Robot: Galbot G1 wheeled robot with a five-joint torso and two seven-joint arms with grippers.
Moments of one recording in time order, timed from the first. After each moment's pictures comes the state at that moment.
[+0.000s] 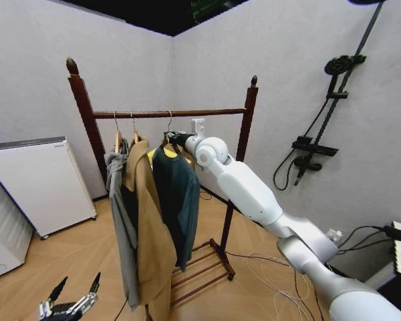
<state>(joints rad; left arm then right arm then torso) 1.94 -1.35 -0.90 -2.27 -0.51 -0.14 0.13 0.14 1.26 -0.20 1.58 1.06 -0.58 0.36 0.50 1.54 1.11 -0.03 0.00</state>
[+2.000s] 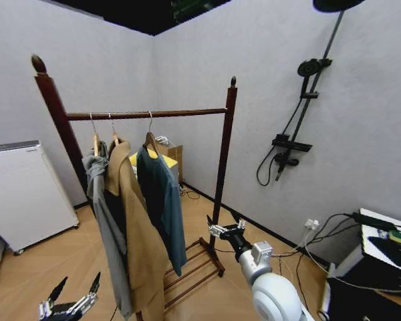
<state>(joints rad) 1.94 -1.35 -0.90 -2.27 -0.51 -0.14 0.13 -1.20 1.17 0.27 2.31 0.40 -0.41 0.30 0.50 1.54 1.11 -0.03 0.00</state>
